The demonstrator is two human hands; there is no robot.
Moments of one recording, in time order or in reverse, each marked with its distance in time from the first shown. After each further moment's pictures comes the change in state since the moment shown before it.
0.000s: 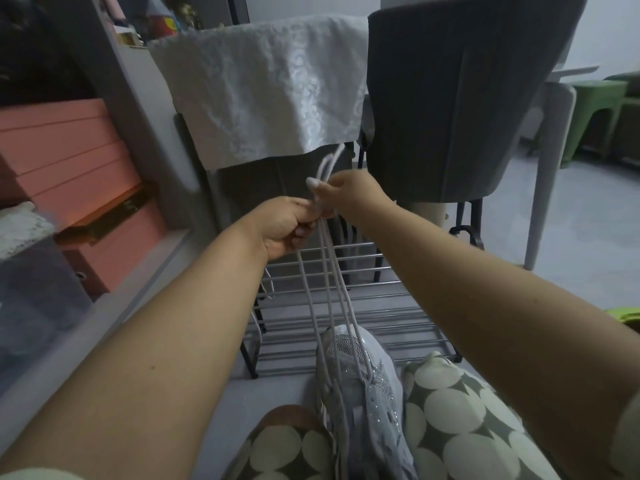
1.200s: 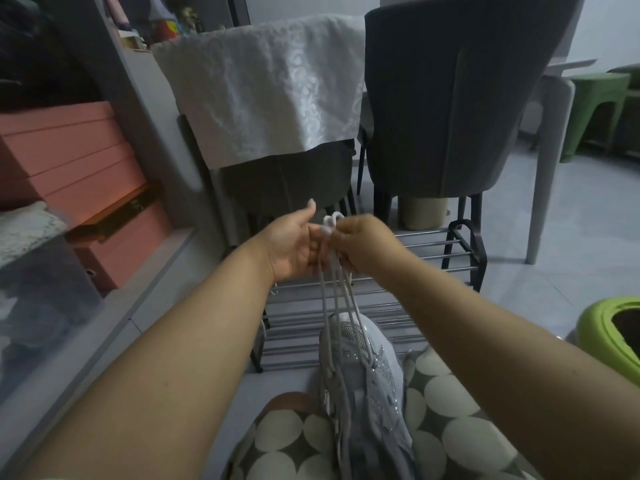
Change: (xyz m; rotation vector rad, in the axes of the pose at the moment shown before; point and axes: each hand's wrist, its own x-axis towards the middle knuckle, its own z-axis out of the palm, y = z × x) left_hand -0.021 -0.022 0.017 -0.155 -0.133 -0.259; right_hand -0.066 0.030 0.013 0.224 -0.114 0.038
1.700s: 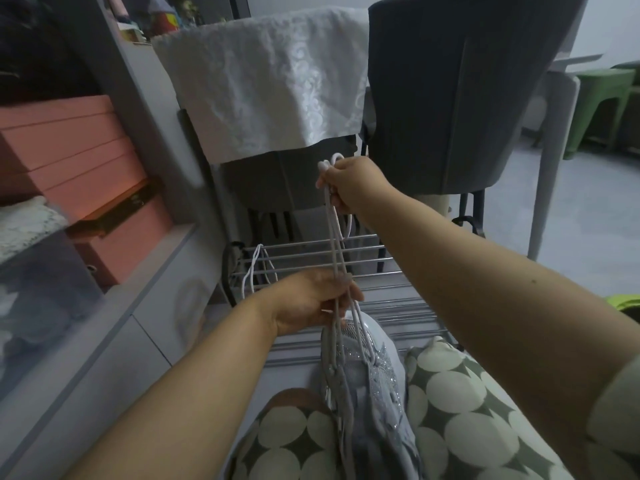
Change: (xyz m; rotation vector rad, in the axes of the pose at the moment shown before) left_hand -0.032 -0.063 0.018 0.249 -0.100 0.084; right_hand 0.057 -0.046 -0.011 0.140 0.085 0.104
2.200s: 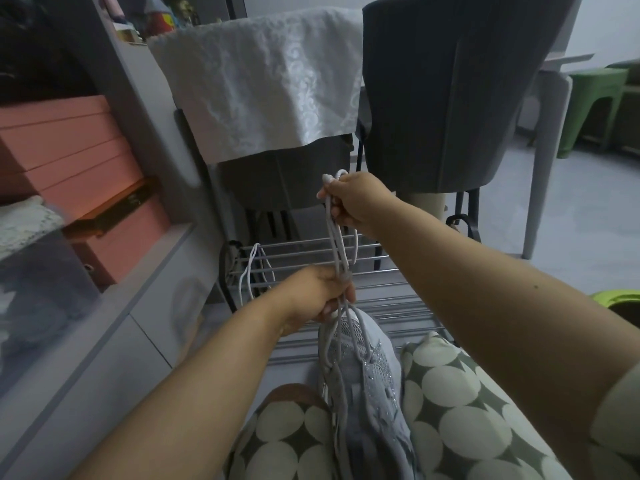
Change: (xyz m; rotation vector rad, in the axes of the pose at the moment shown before) left_hand -0.007 0.013 0.028 0.231 0.215 -0.009; right_hand -0.009 0.019 -0.007 0.142 -0.067 0.089
